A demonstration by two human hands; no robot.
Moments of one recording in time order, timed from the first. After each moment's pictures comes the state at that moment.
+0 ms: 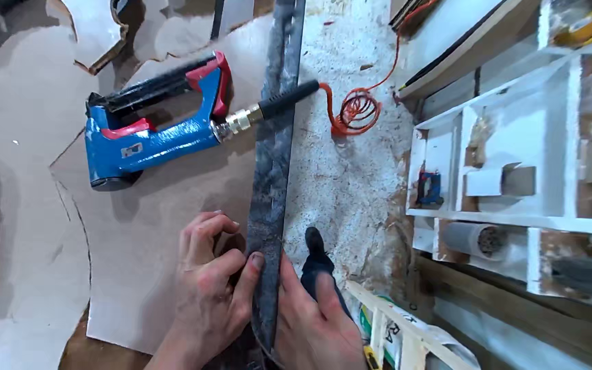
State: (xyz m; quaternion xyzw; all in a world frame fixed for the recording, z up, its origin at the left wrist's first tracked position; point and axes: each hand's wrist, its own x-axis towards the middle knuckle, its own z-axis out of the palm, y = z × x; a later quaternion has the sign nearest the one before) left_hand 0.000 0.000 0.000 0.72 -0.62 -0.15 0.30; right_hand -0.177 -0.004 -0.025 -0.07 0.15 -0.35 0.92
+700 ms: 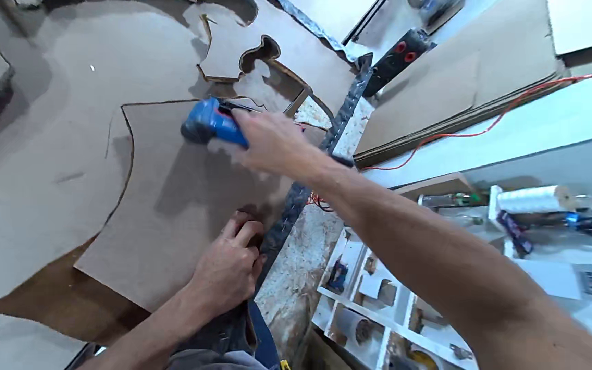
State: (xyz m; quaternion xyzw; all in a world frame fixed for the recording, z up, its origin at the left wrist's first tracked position) left_hand -0.012 -0.011 -0.010 0.72 -0.62 -0.13 0.29; right_hand 0.034 -0.233 0.103 -0.98 0.15 0.08 0.07
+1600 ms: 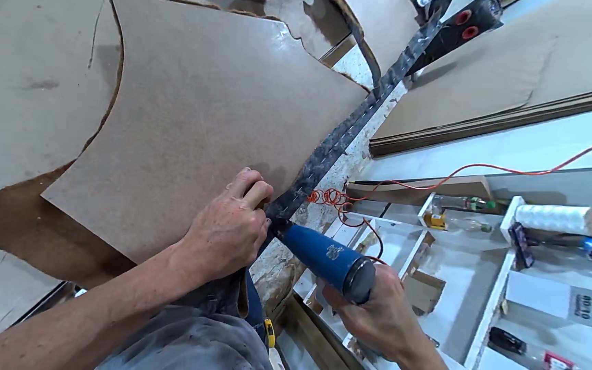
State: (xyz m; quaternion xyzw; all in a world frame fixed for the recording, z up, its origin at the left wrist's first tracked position) left_hand -0.008 -0.010 -0.002 0.71 -0.63 -0.13 0.28; right_hand -0.249 -0.146 0.071 -0.91 0.28 -0.01 0.32
